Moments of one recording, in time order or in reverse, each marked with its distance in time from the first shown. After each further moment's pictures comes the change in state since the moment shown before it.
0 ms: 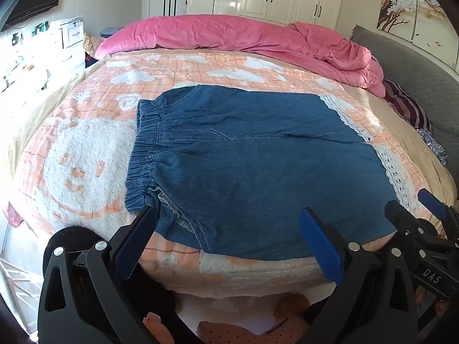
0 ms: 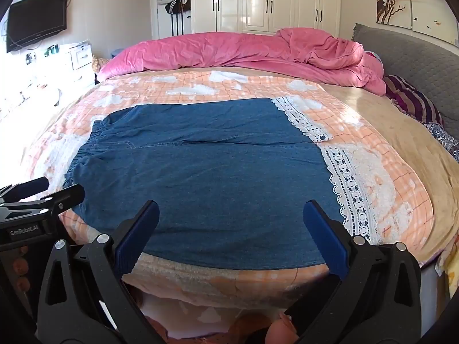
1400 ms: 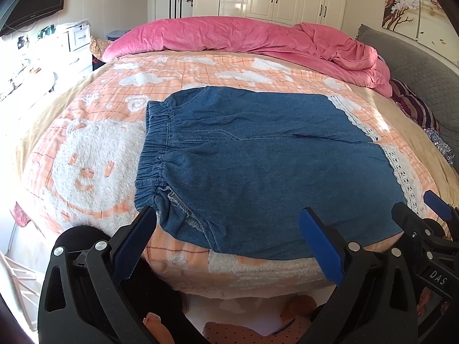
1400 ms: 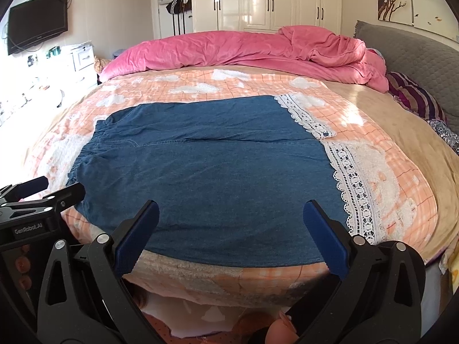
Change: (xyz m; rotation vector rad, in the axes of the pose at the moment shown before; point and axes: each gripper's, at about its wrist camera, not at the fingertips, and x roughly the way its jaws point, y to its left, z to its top) left arm -0.003 0.002 -0.001 0.001 -0.003 0.046; right arm 0.001 -0.001 -0.003 0.007 0.017 0.022
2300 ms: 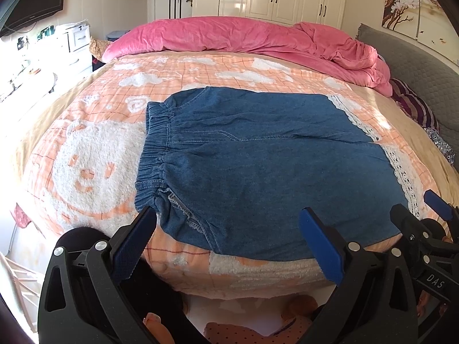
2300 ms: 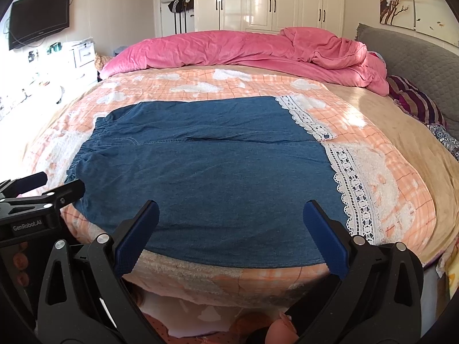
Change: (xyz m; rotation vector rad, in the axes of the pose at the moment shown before) left arm 0.001 0.001 0.003 0.000 0.001 0.001; right arm 0.001 0.005 -0.002 -0.017 0.000 -0.009
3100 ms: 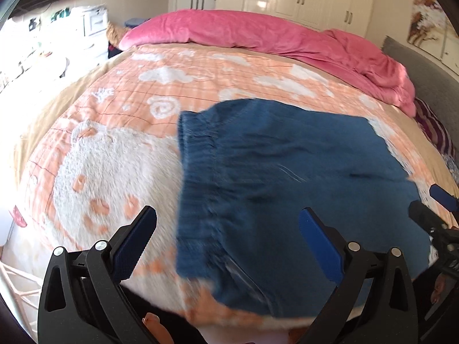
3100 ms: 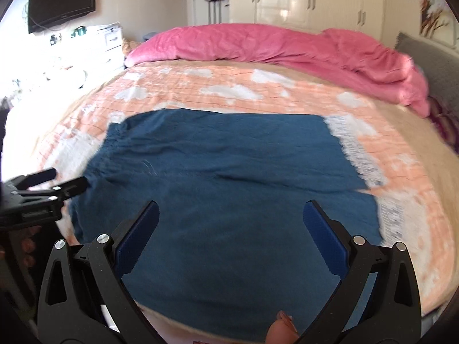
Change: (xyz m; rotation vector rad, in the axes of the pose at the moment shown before) left arm 0.063 0.071 0.056 -0.101 0.030 0.049; right arm 0.081 0.029 0.080 -0.096 0.074 0.178
